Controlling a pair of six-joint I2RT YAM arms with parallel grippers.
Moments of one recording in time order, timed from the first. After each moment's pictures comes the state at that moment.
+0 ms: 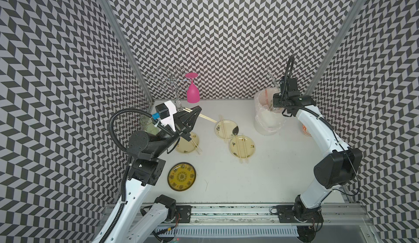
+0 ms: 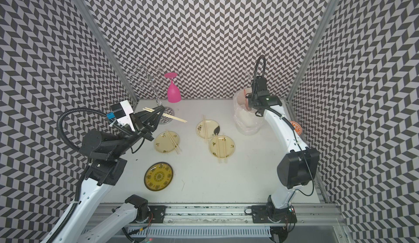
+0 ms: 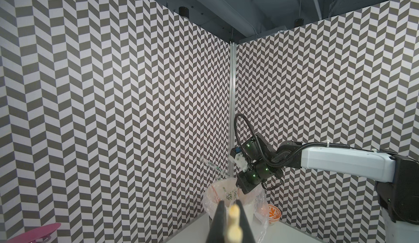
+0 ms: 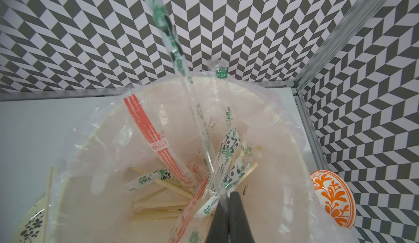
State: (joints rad) left arm -0.36 0.79 0.97 0.25 0.51 -0.23; right arm 0.21 1.71 1.74 -0.74 0.36 0.11
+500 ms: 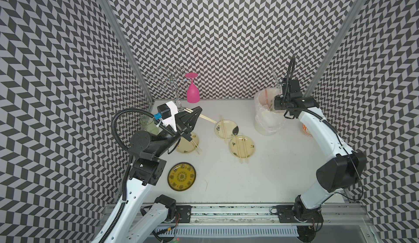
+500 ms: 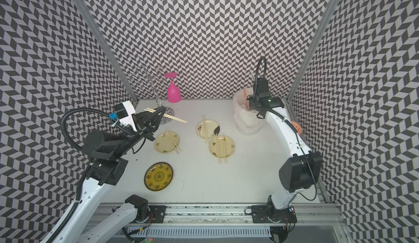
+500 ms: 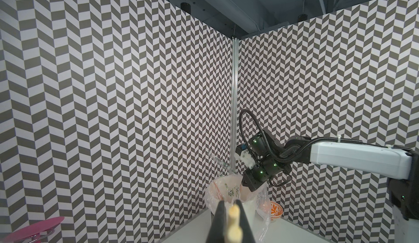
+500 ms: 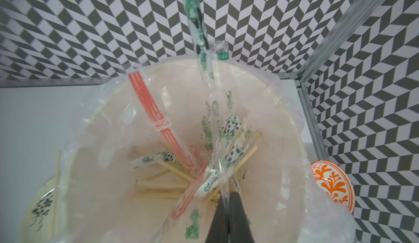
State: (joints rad) left arm -0.37 0.79 0.96 0.24 0.50 -0.21; right arm 0.21 1.61 1.67 -0.78 0.29 0.13
